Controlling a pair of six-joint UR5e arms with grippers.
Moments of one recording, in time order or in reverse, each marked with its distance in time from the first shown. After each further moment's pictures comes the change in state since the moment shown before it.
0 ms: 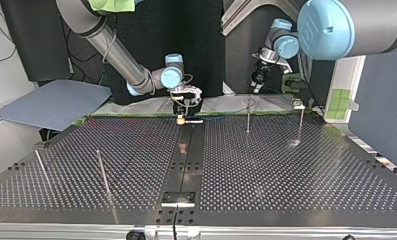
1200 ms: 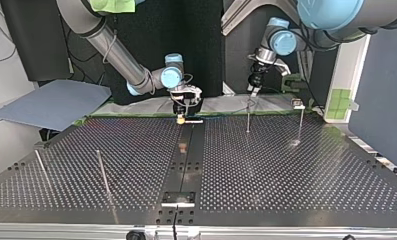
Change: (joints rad) left arm -0.077 0.135 -0.025 -0.011 -0.091 -0.064; right arm -0.002 0.006 0.000 0.000 -0.005 0.007
